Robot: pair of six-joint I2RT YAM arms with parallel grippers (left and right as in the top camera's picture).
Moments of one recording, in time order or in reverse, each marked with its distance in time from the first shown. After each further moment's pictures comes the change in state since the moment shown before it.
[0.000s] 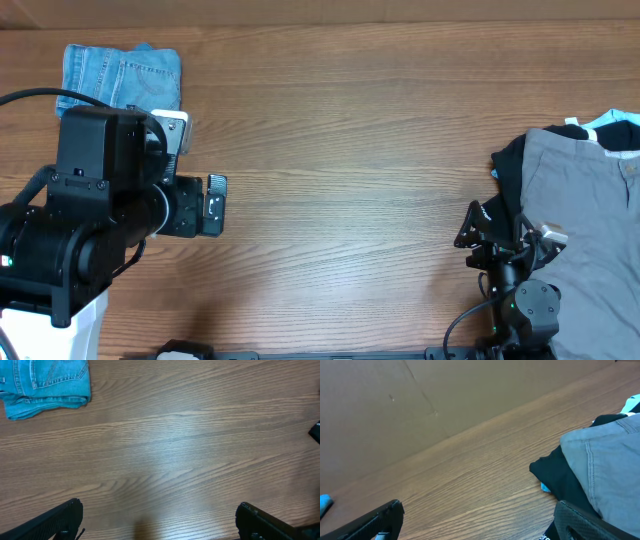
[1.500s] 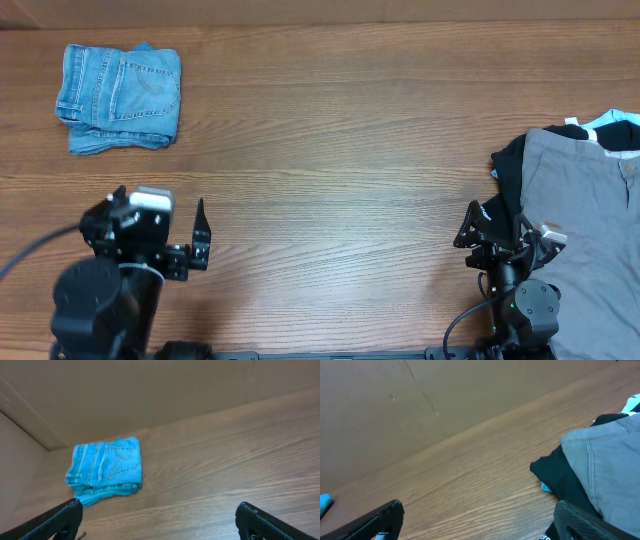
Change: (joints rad) left arm 0.082 -0.725 -0.880 0.830 -0.106 0.255; right arm 0.000 0.000 -0.004 0.002 -0.003 0.000
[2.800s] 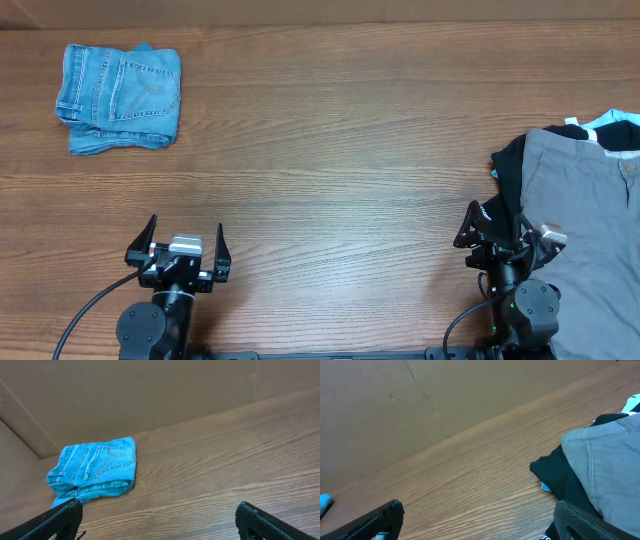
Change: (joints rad) left arm 0.032 -0.499 -0.671 0.350 0.034 0.051; right arm 0.000 0.000 0.000 0.001 0.000 0.001
